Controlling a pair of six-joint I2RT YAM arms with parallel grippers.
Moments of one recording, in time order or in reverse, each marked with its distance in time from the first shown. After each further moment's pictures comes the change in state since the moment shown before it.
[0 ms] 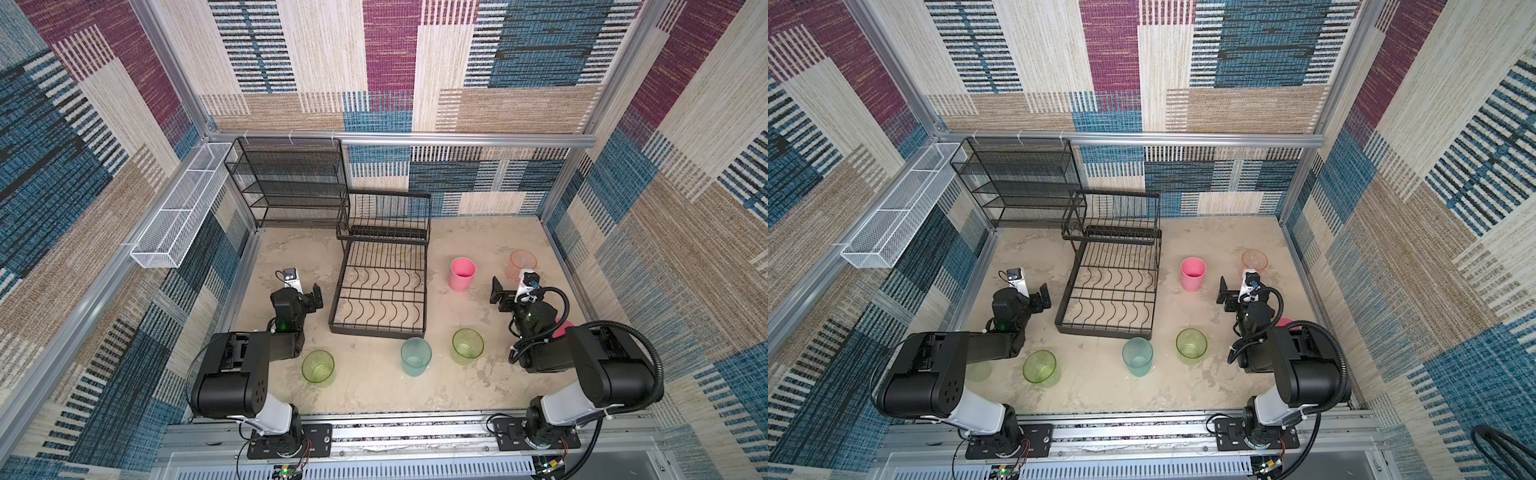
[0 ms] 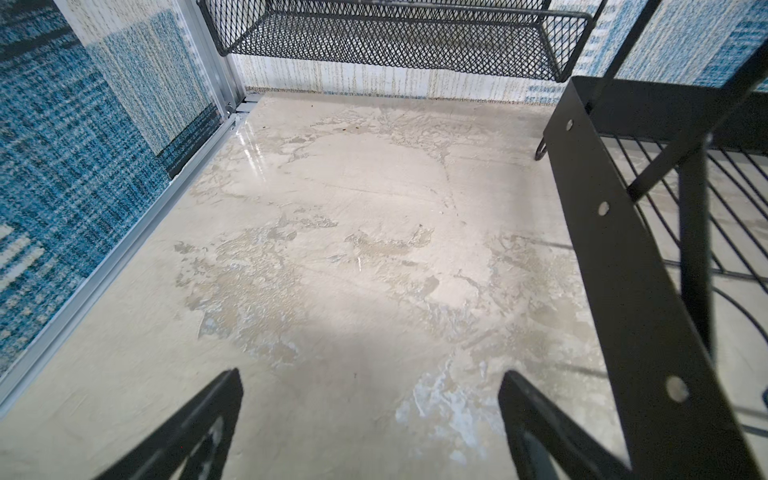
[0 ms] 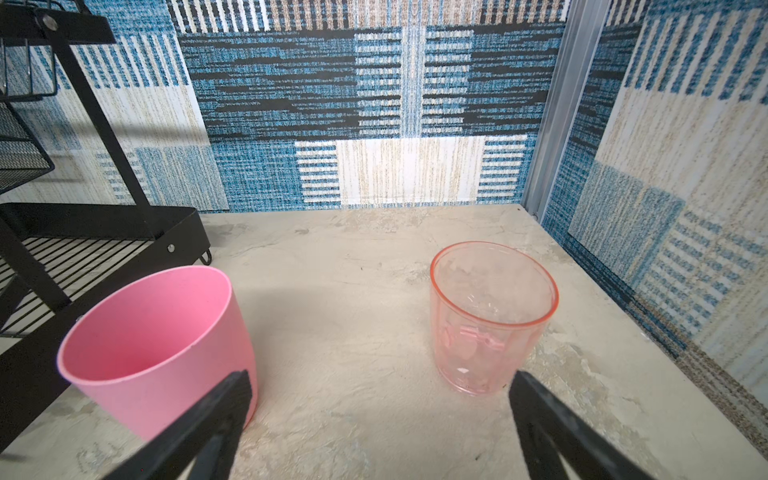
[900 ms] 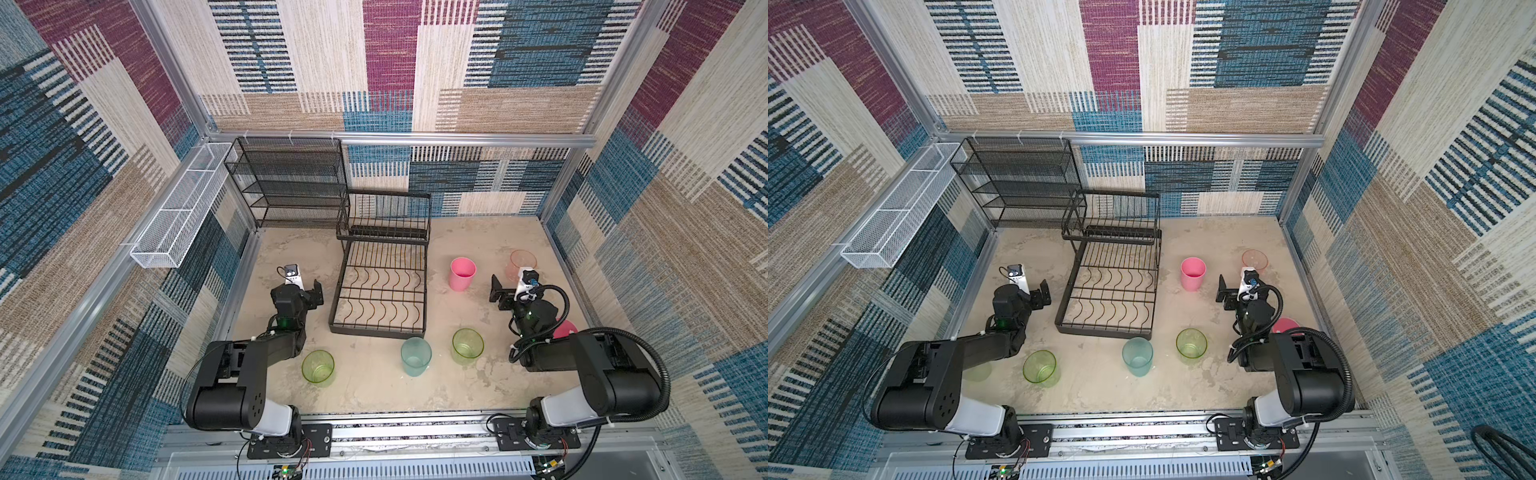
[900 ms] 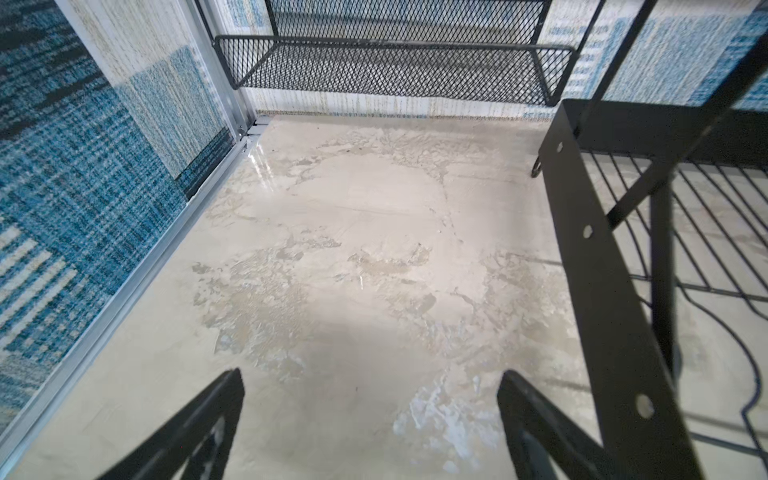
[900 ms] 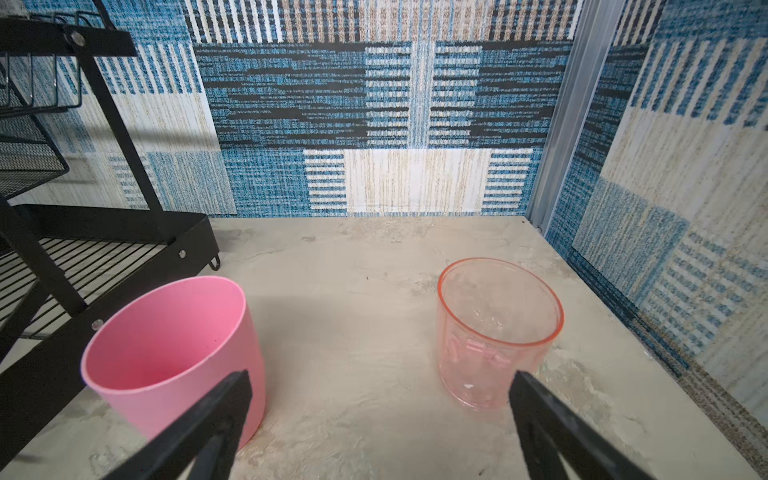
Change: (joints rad) left arm -0.039 -0.079 0.032 -0.085 -0.063 0.019; right arm 0.016 -0.056 0.014 -0.056 -0.004 -0.019
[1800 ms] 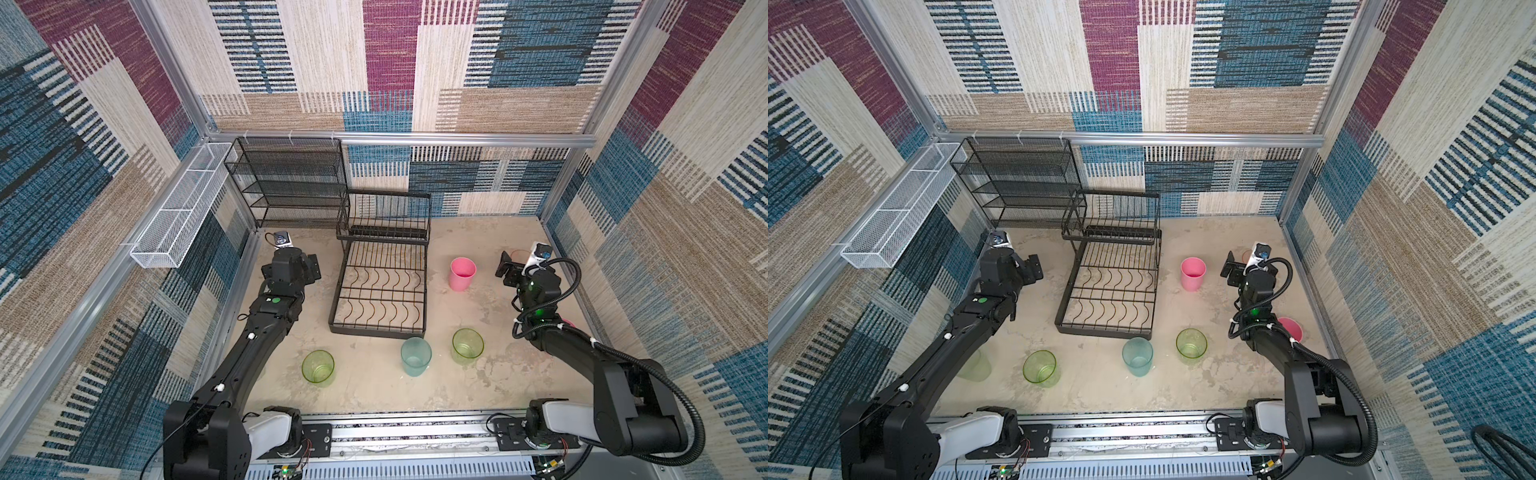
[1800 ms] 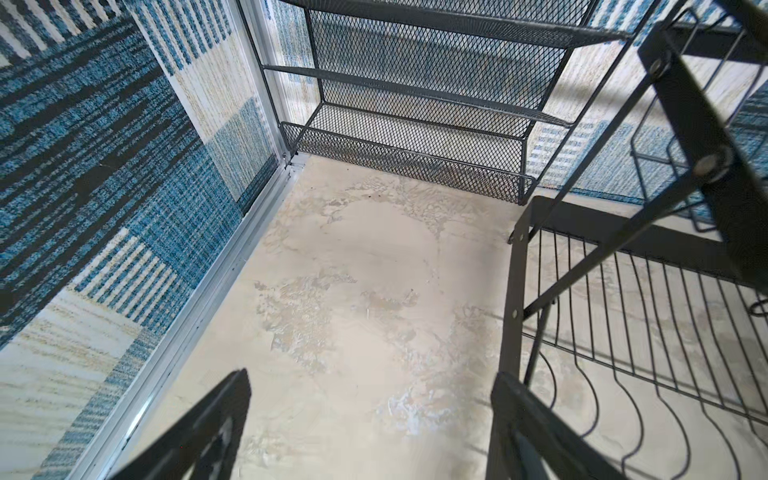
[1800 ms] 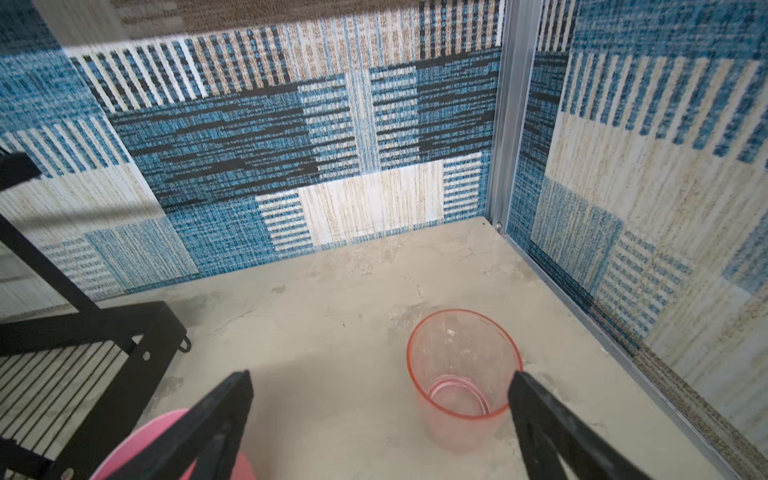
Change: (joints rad) left arm -0.108 -0.262 0.472 -0.868 -0.190 -0.177; right arm 0.026 -0.195 0.303 -0.582 0.179 0.163
